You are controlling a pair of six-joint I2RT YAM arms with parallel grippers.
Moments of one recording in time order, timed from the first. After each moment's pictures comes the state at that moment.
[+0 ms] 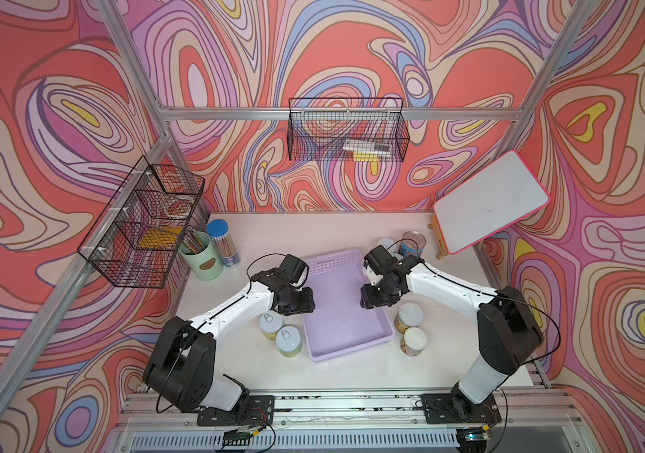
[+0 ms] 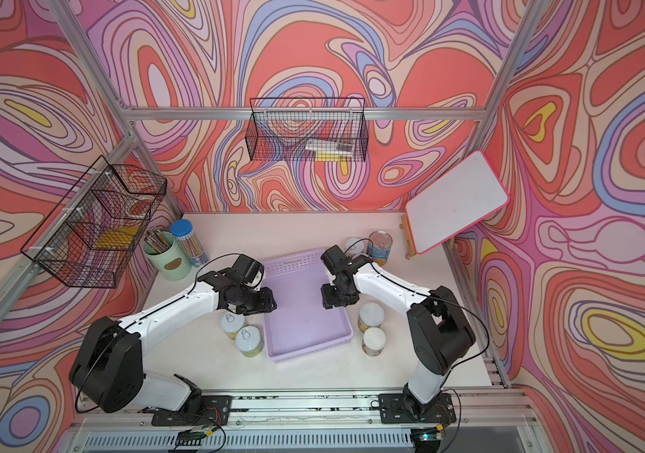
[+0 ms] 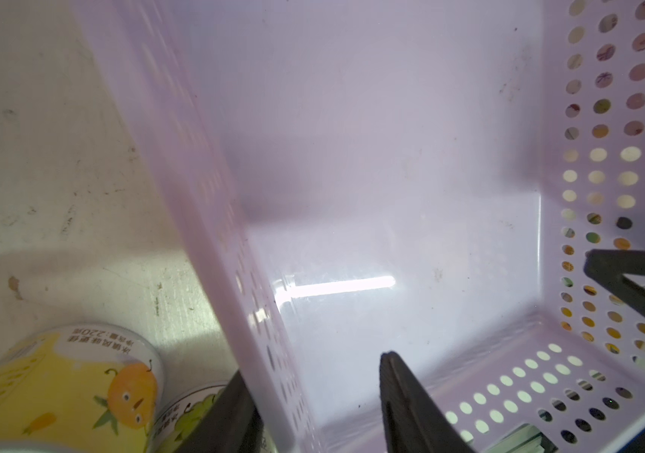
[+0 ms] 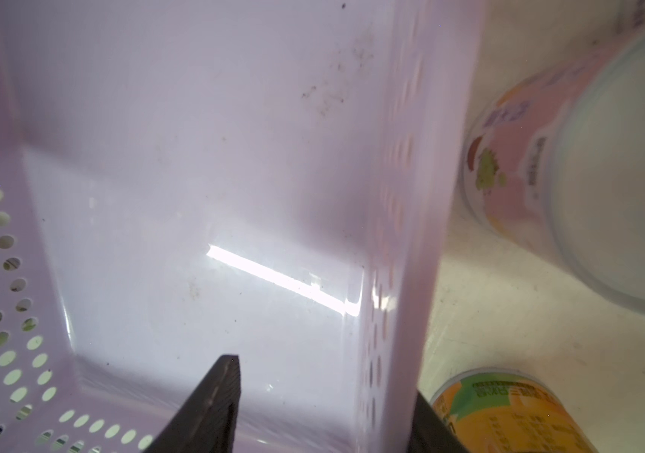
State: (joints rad) left arm -0.49 1.46 0.95 -0.68 0.19 -0.55; right arm 0.59 1.70 1.20 -0.82 -0.13 0.34
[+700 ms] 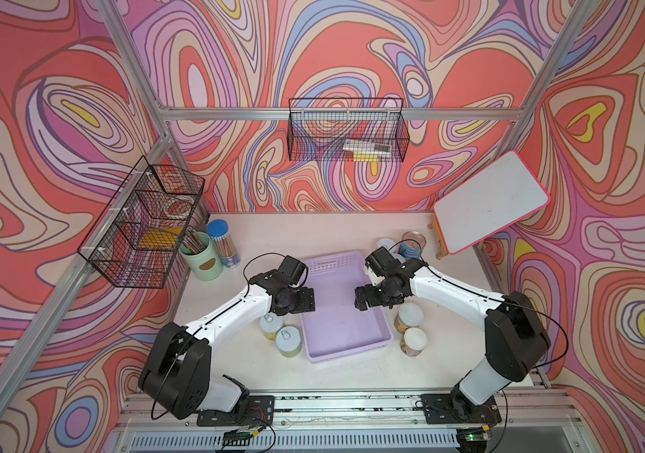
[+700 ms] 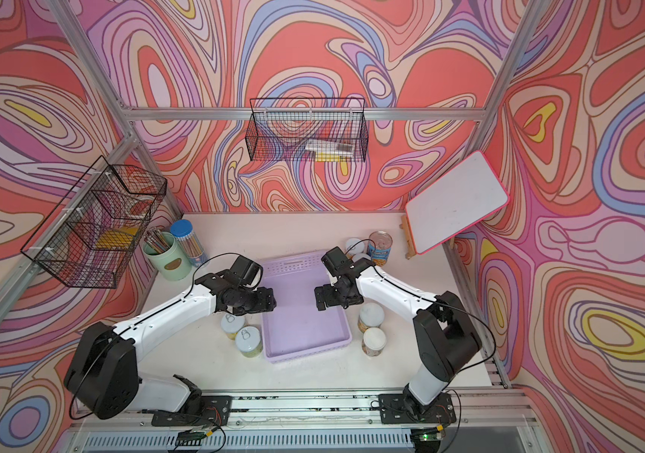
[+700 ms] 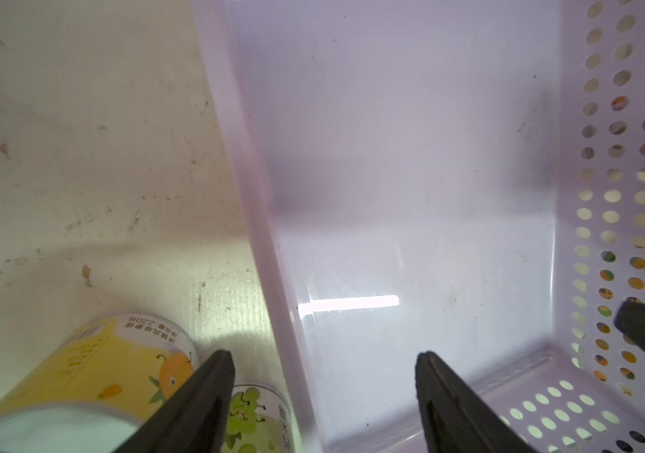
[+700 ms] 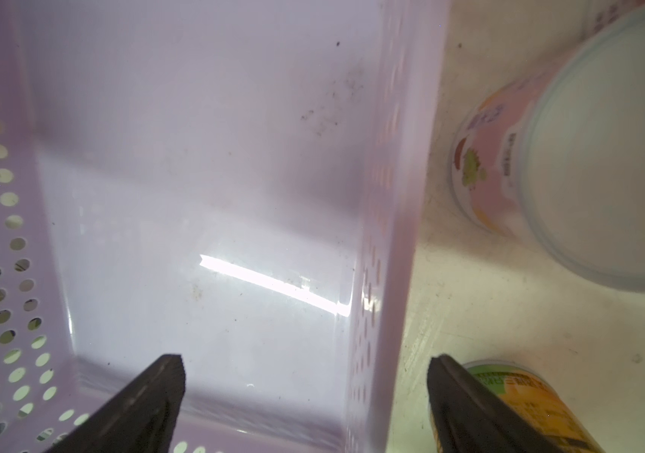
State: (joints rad) left arm -0.50 1.39 0.94 -0.69 0.07 -0.57; right arm 0.60 1.63 1.18 -0.79 -0.09 0.37
